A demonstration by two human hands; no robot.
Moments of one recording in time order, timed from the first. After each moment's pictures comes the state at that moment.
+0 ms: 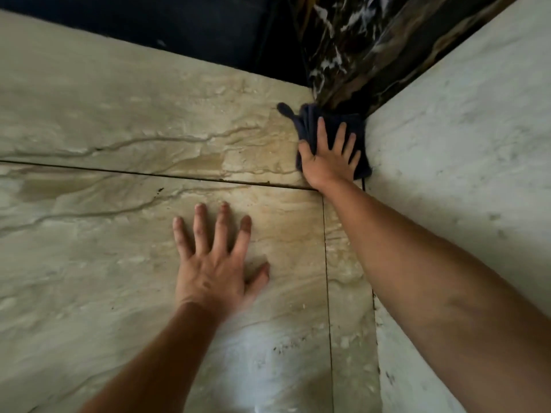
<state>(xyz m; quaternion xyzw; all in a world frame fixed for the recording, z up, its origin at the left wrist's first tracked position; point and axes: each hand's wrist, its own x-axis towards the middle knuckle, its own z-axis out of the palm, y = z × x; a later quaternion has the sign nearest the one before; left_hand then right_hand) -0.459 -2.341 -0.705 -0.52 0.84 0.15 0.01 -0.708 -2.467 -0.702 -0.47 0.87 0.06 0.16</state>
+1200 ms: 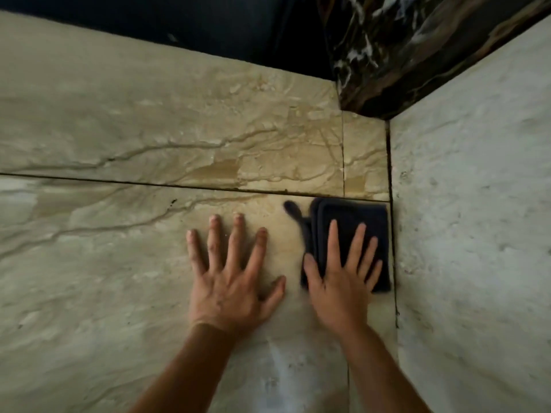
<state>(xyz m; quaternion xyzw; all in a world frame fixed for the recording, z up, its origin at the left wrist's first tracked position) -0.457 -2.342 -0.705 -0.52 0.84 0.17 0.02 -0.631 -2.289 -0.698 -0.46 0.87 0.05 0.17</state>
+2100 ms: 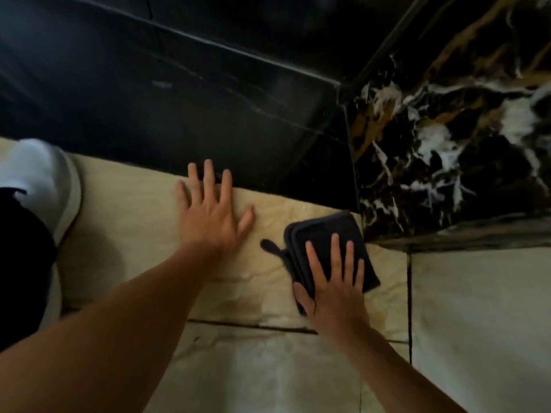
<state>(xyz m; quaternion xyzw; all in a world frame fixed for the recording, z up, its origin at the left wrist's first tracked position) -0.446 -2.644 -0.689 -0.63 0.75 0.18 0.07 -0.662 -2.493 -0.698 -0.65 0.73 0.14 0.14</state>
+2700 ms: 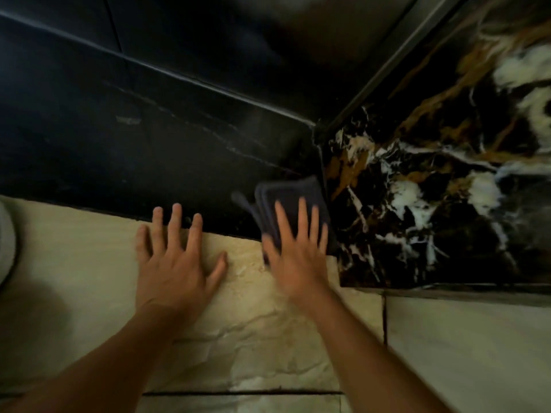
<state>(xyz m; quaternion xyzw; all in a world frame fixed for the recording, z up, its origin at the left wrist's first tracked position) -0.445 -2.643 -0.702 -0.65 0.74 0.17 0.03 -0.656 -2.640 -0.695 -0.63 0.76 0.07 0.11</state>
